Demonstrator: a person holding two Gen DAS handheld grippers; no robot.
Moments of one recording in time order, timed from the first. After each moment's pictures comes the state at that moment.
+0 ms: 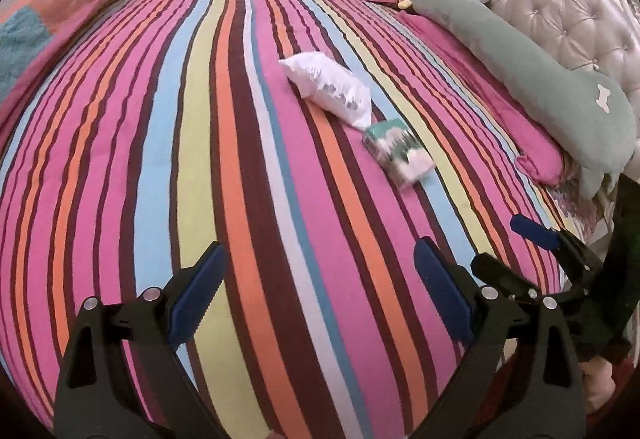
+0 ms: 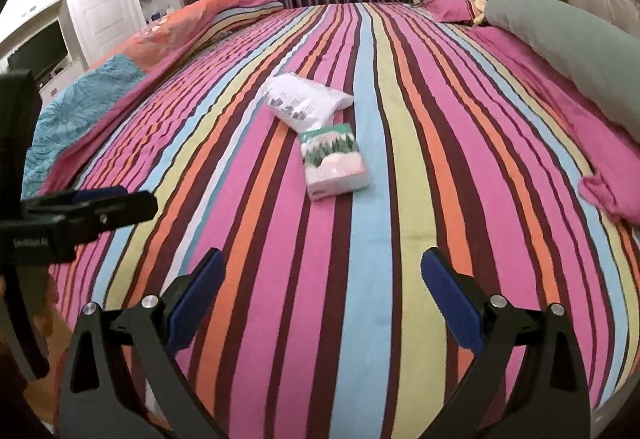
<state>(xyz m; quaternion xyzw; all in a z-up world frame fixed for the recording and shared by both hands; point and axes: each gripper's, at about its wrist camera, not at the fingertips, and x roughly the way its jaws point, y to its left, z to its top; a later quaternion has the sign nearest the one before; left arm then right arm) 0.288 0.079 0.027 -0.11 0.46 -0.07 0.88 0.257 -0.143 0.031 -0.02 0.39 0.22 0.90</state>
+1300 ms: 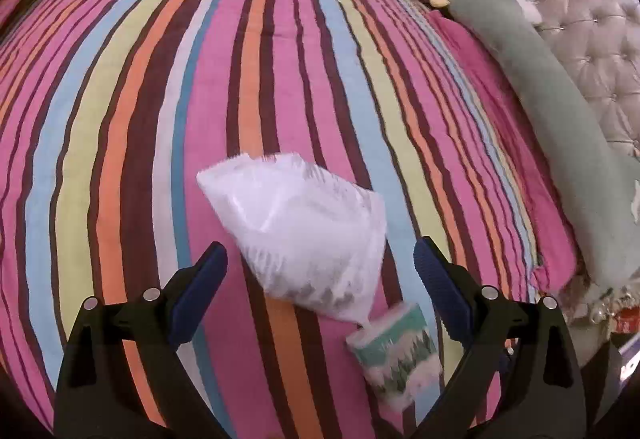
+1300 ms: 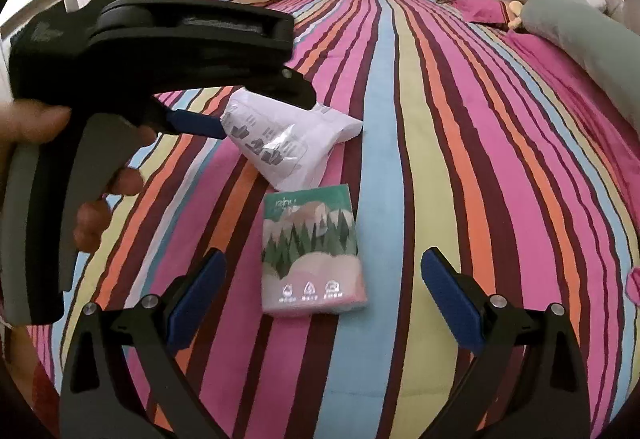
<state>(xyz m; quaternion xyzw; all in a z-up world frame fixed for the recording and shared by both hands) 0.500 0.060 -0.001 -0.19 0.52 -0.07 0.83 0.346 -0.111 0.011 -0.05 0.40 0.24 0.88</state>
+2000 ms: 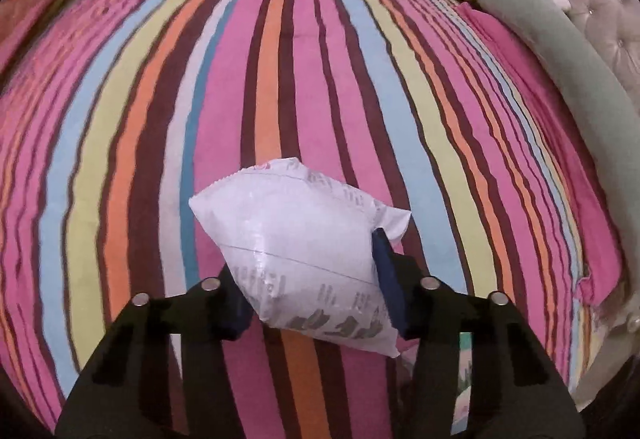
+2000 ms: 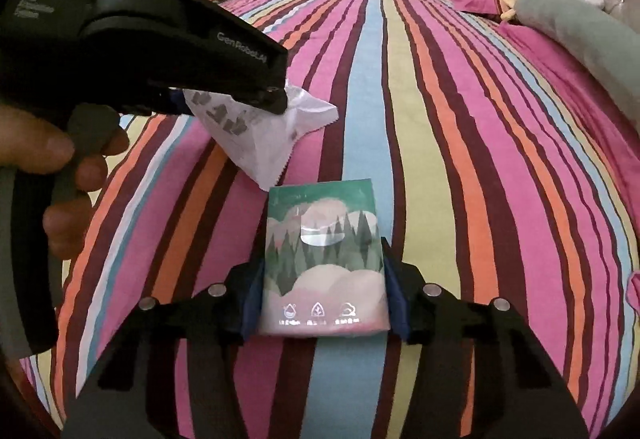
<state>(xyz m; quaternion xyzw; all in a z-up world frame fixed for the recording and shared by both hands) 0.514 0.042 -0.011 -0.12 0.51 0.00 0.85 0.365 -0.106 -0.006 -0.07 0.42 0.21 0.88</state>
